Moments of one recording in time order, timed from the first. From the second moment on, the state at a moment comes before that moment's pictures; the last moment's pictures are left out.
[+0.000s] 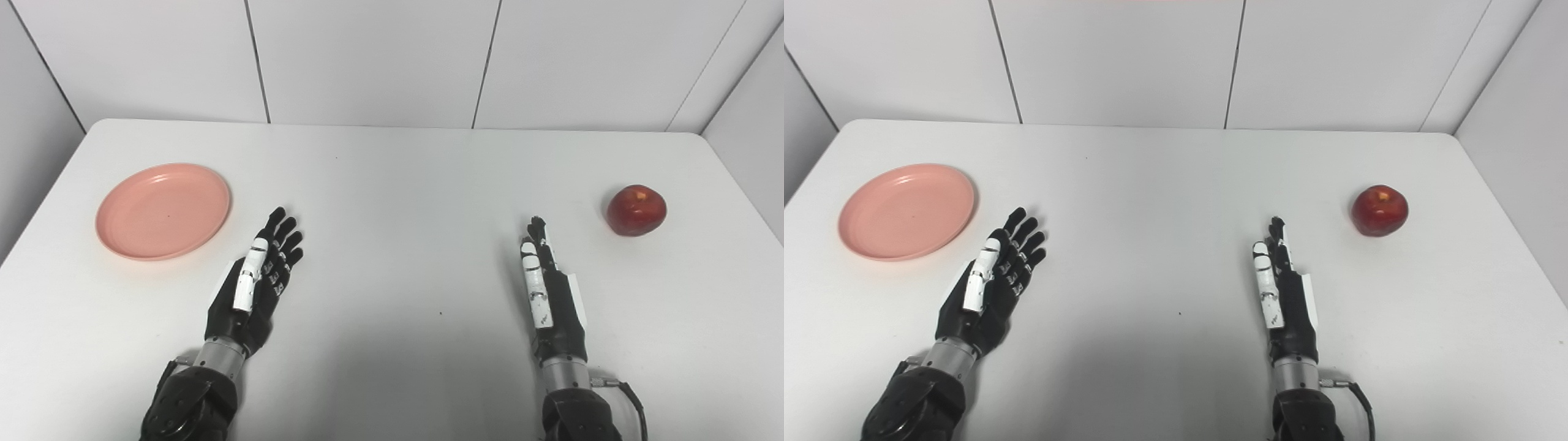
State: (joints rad) left arm 0.04 0.04 0.01 -0.23 -0.28 0.28 -0.17; right arm 0.09 0.05 0.06 -0.18 -0.09 0.05 -0.08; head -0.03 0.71
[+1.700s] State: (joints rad) left arm 0.06 0.00 -0.11 -0.20 -0.20 0.21 -0.08; right arm 0.09 -0.01 0.02 -0.14 0.03 -0.02 0.01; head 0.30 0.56
